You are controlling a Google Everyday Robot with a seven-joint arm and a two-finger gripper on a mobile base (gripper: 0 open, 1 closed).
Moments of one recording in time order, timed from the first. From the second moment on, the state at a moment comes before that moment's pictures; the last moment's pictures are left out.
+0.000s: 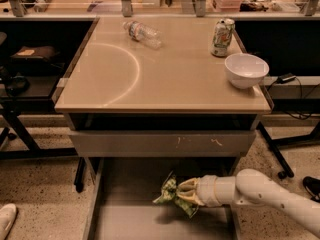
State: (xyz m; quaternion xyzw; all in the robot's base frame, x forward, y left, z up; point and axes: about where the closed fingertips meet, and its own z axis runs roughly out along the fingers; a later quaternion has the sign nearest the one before) arm 0.475 -0.082 0.469 -0.57 0.68 0.23 0.39
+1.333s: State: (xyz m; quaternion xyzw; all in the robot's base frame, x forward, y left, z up) arm 0.473 -0.157 0.763 -0.67 0.61 0.12 0.40
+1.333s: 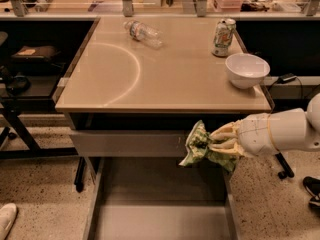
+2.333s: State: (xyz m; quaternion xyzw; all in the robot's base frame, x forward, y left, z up) arm 0.451 -0.123 0.886 -0.74 0.52 0.03 0.43
